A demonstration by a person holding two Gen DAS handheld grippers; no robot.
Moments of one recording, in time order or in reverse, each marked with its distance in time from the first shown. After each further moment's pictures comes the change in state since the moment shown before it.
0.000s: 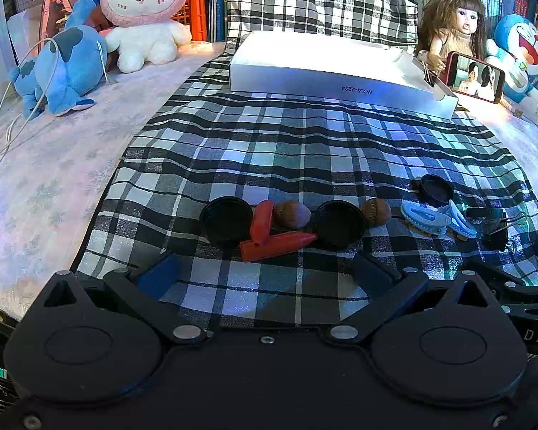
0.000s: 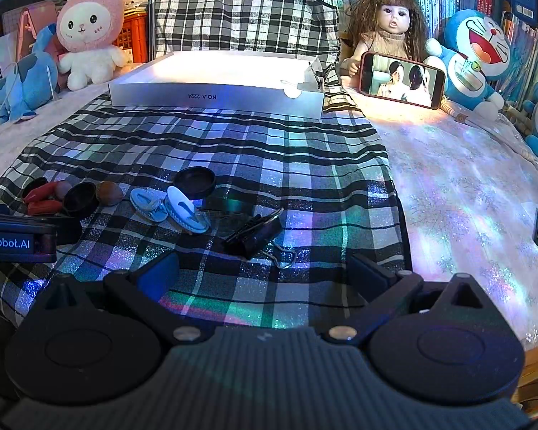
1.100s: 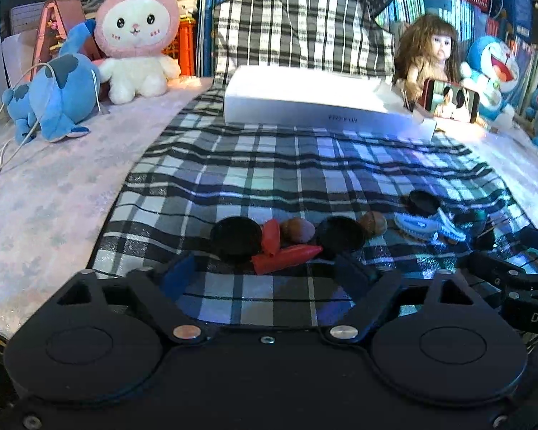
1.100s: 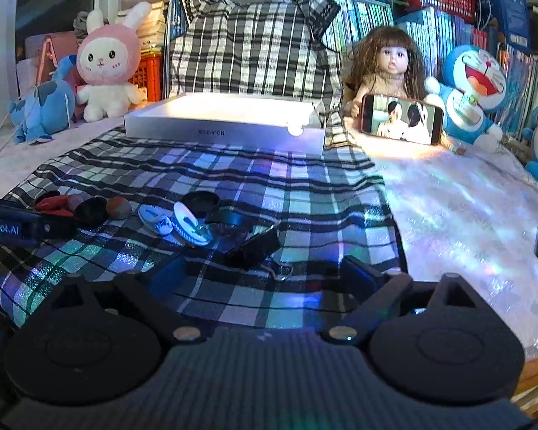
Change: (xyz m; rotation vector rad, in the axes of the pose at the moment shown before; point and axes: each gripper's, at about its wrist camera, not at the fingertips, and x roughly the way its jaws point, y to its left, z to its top) left arm -0.016 0.017 -0.011 0.024 -0.154 -0.084; right arm -0.011 -0.009 -0.025 -0.030 -0.210 0.031
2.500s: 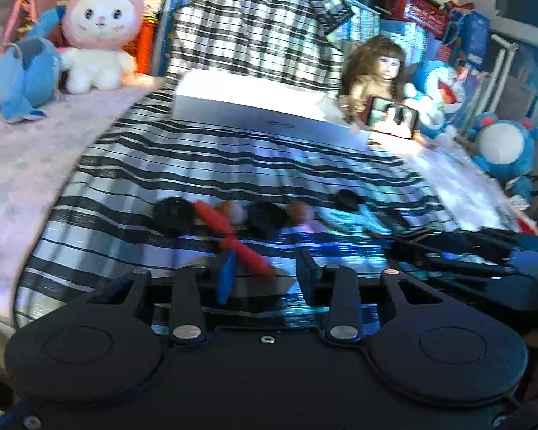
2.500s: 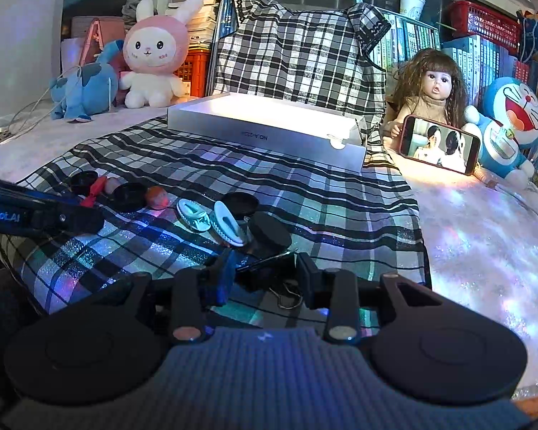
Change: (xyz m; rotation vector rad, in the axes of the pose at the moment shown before) left arm -0.024 -0.001 -0.019 -0.053 -0.023 -0.247; right arm -0.003 0.011 0.002 -0.123 -0.007 0.101
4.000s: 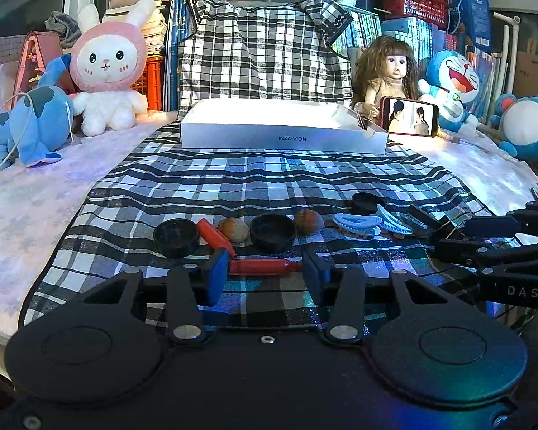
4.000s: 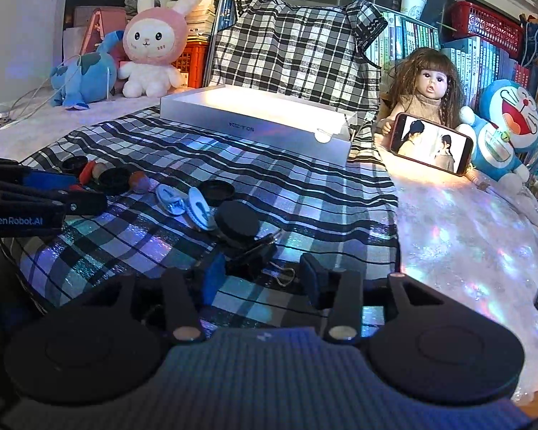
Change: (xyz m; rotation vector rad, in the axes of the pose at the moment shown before) left arm 0.013 -0.028 -0.015 0.127 -0.104 0.175; right arm -0.007 -0.022 -0.004 -0.052 0.021 -0.008
